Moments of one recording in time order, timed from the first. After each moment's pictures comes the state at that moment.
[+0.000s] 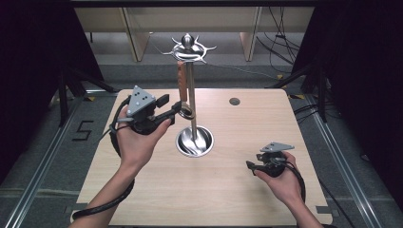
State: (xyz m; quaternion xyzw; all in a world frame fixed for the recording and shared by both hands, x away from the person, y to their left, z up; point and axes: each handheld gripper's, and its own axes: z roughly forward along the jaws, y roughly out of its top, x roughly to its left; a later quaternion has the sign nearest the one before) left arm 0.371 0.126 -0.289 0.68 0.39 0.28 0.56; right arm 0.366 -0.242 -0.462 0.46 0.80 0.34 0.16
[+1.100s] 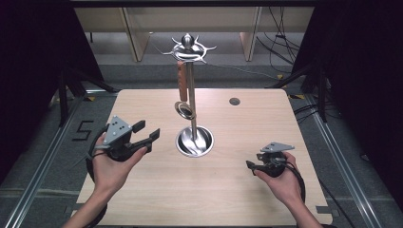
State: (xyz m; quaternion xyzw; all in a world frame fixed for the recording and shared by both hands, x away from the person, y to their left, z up) left arm 0.343 0.188 -0.355 0.71 0.40 0.28 0.51; right arm 0.366 -0.242 -0.460 0.46 0.80 0.34 0.16
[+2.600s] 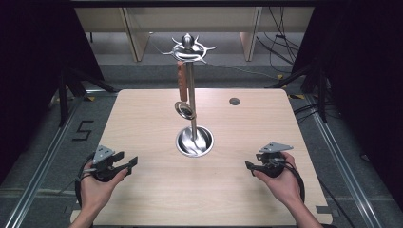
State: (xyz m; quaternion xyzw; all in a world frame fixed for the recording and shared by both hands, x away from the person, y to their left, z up) left arm 0.341 0.260 -0.462 0.70 0.52 0.23 0.43; right arm 0.366 -0.240 -0.462 0.46 0.81 0.34 0.16
